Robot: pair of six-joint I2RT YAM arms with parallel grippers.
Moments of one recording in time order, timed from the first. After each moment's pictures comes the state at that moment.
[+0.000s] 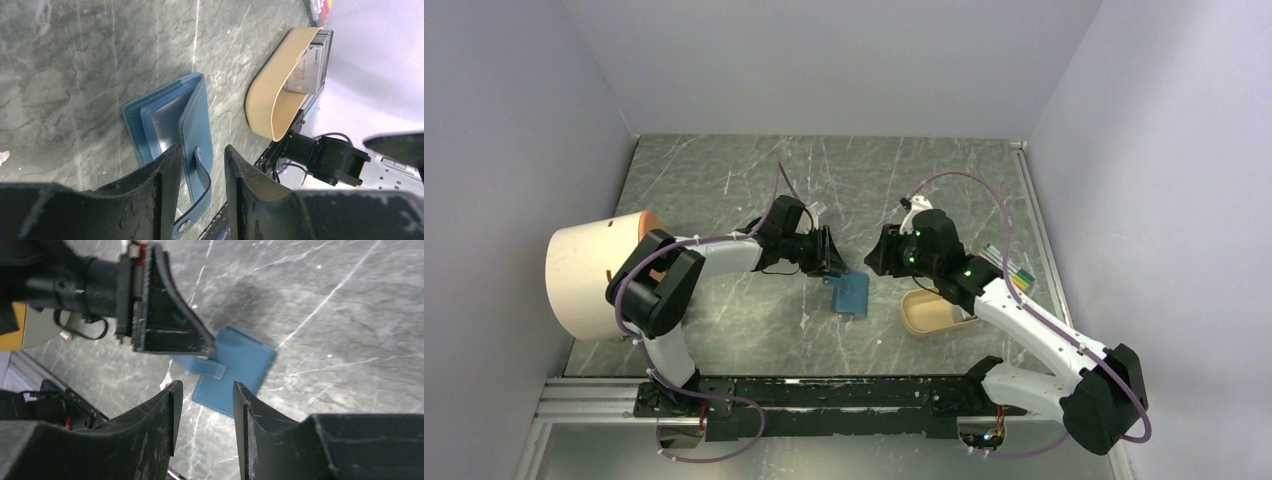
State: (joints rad) left arm -0.60 1.76 0.92 0.09 0.59 -0.77; right arm 0.59 1.07 0.76 -0.25 -0.10 0.49
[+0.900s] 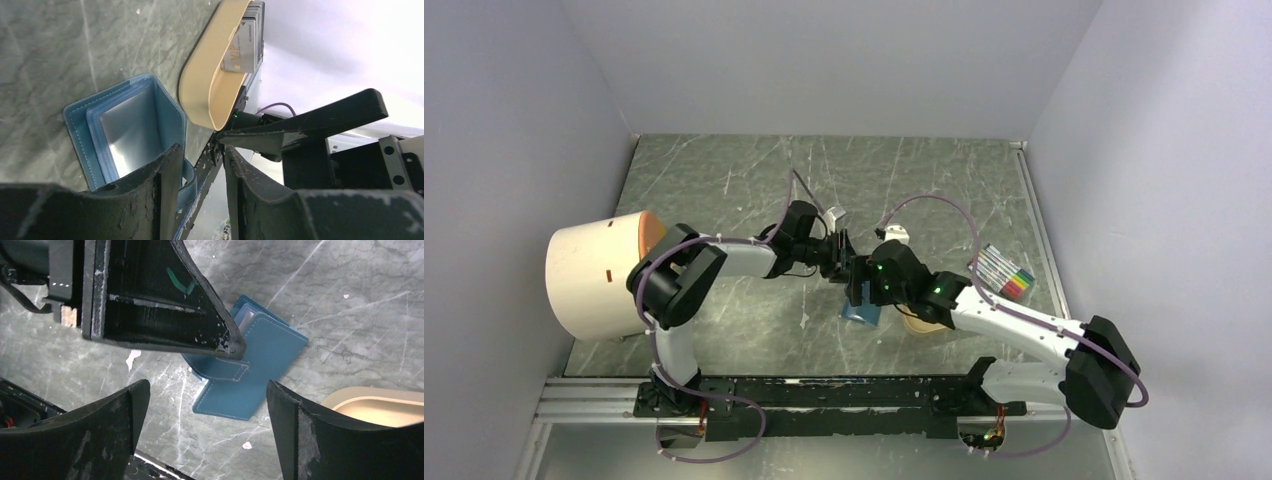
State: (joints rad) left arm -0.66 1.87 0.92 0.38 0.78 -1.00; right arm 0.88 1.16 0.71 -0.31 0.19 0.62
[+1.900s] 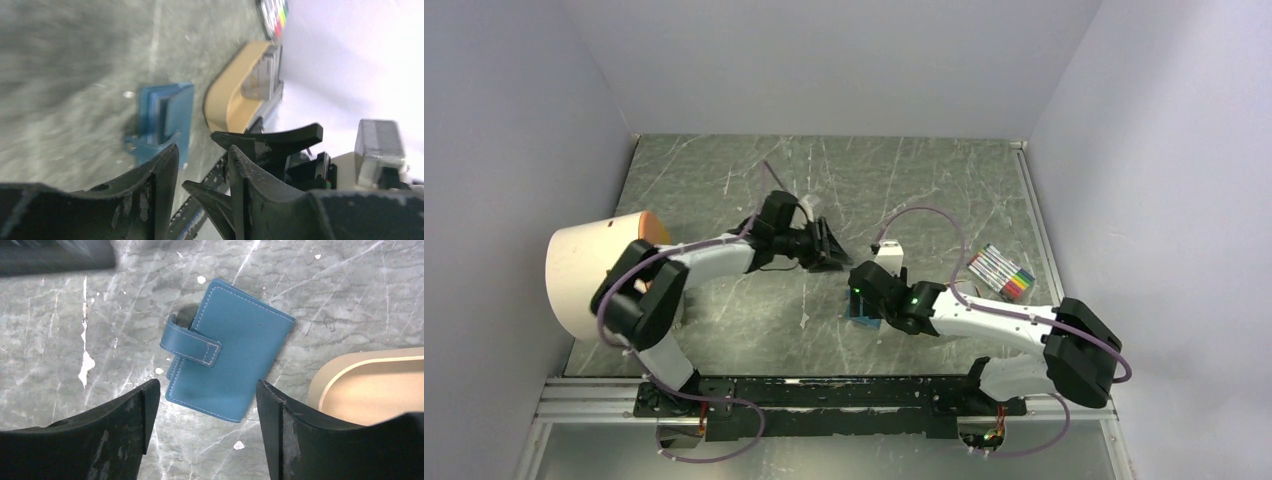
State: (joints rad) left arm -0.62 1.73 0.90 0.18 0.65 -0.98; right arm 1.02 1.27 0.68 -0.35 0.44 0.78
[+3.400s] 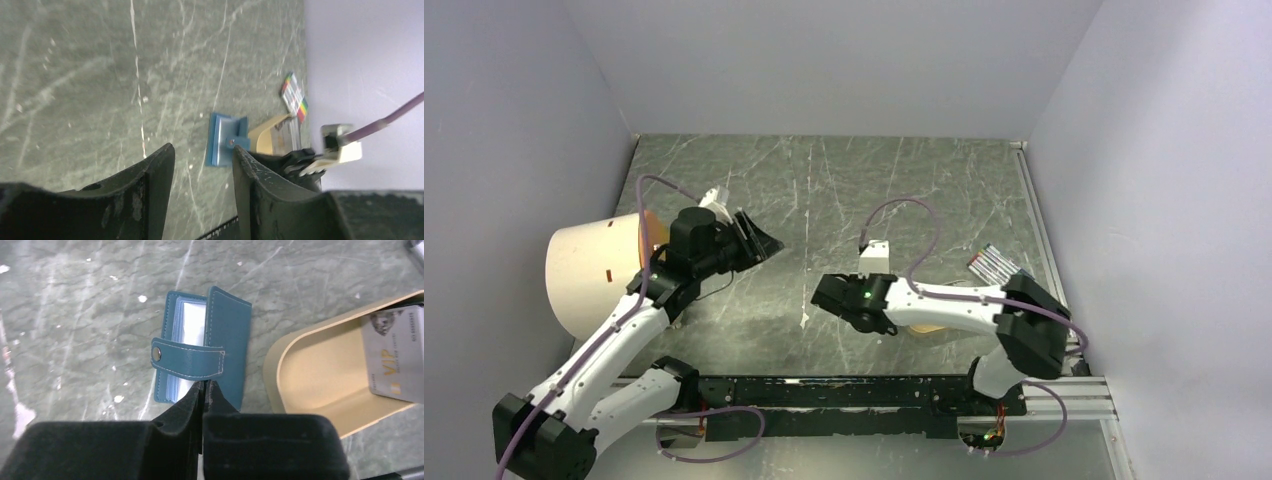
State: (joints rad) left arm -0.43 0.89 0.75 -0.30 0.13 -0.81; right arm 1.17 1.61 1.04 -0.88 0.81 1.13
